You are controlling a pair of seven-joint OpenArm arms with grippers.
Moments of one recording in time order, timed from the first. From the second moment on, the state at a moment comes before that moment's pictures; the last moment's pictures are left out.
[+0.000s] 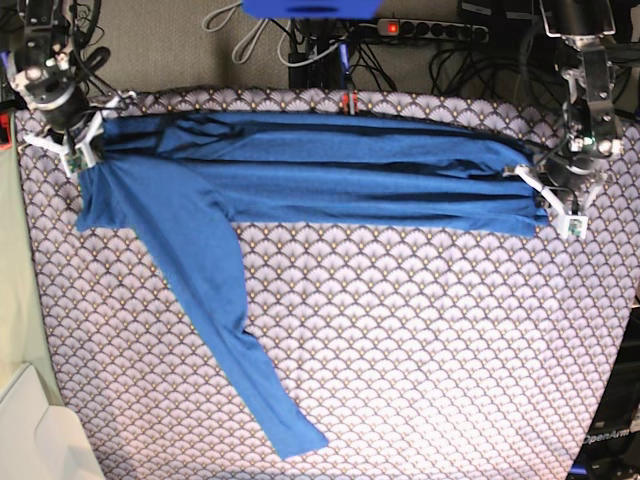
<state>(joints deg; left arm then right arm) 9.3 -20.7 -16.1 83.3 -14.3 -15.2 36.1 -29.8 19.1 20.4 100.0 -0.4 27.1 -22.7</state>
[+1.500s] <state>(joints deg) 9.3 -20.6 -16.2 83.2 -14.8 -15.0 35.9 19.7 10.9 6.7 81.1 -0.7 33.6 -51.3</state>
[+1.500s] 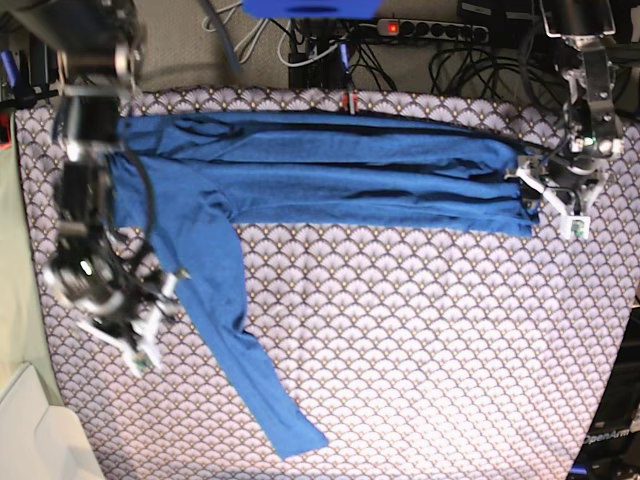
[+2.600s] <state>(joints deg) 8.7 -19.3 -16.4 82.9 -14.1 -14.6 35.7 37.8 9.4 4.6 26.0 -1.3 25.7 -15.1</state>
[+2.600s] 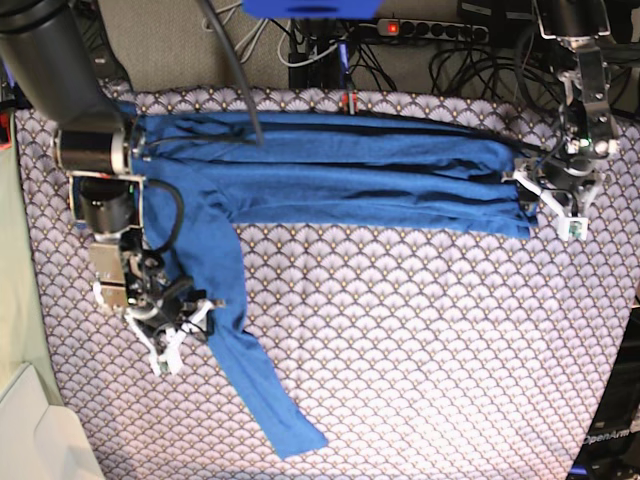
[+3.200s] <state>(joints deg) 8.6 -19.3 -16.4 82.0 -14.5 -14.6 35.2 36.1 8.3 4.6 26.1 -0.4 25.6 -11.2</state>
